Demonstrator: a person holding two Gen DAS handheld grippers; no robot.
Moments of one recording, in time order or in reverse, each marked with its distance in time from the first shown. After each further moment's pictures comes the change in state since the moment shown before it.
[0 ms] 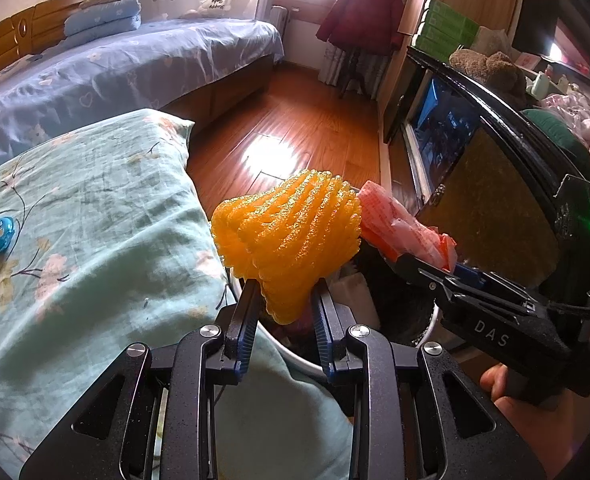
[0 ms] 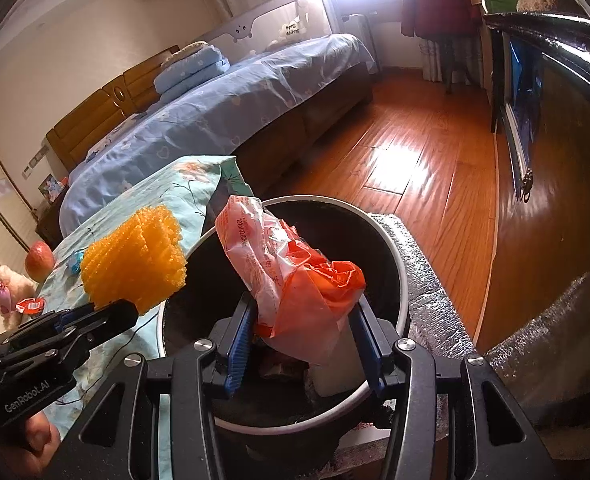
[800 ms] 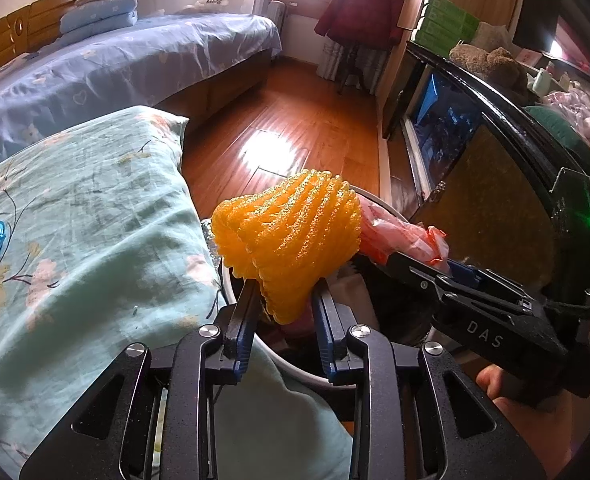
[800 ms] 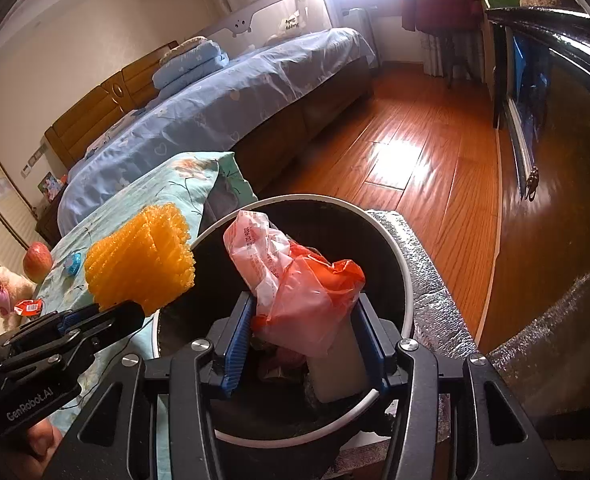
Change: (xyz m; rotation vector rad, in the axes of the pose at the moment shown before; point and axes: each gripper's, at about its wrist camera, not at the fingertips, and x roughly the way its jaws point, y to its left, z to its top) left arm 0.011 -0.005 0.008 0.004 0.023 -0.008; right arm 0.008 -0.003 0.003 0.002 0.020 0.002
